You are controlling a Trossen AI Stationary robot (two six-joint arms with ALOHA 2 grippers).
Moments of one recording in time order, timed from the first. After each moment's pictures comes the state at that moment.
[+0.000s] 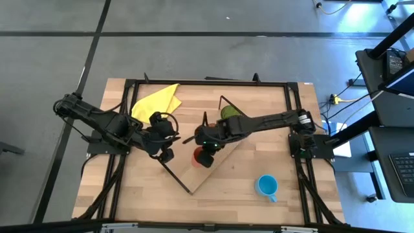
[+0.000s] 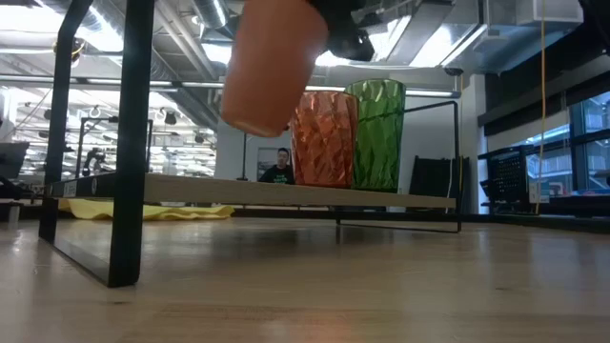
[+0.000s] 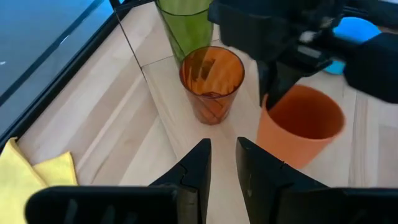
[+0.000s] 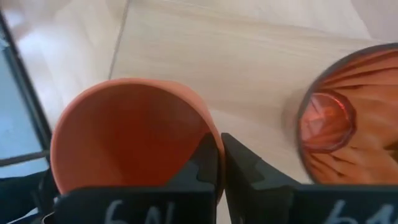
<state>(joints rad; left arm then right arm) -0.41 1.25 1.33 -0.96 -0.59 -0.63 0.15 2.02 1.94 -1.03 0.01 0.64</state>
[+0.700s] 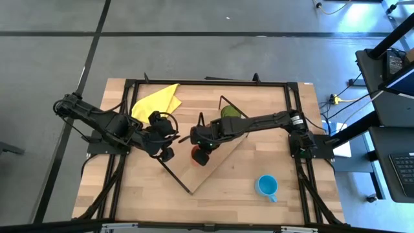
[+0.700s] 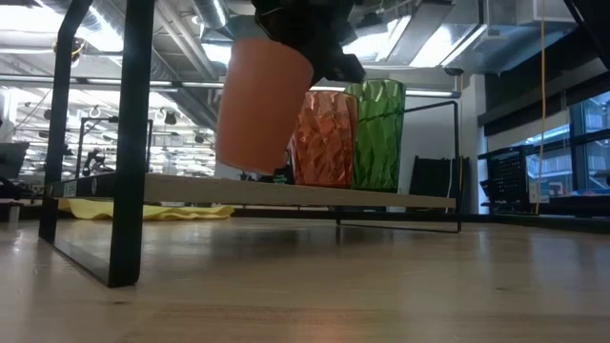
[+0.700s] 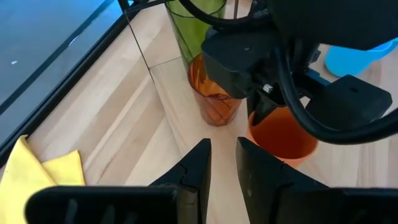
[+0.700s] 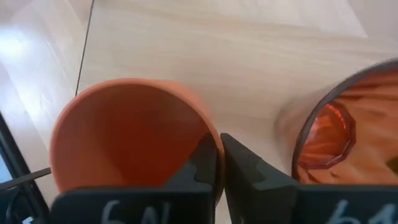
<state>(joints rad) -0.41 1.25 1.33 -0.98 -0.62 -0.65 0.13 2.10 1.96 -1.03 0.02 0.66</state>
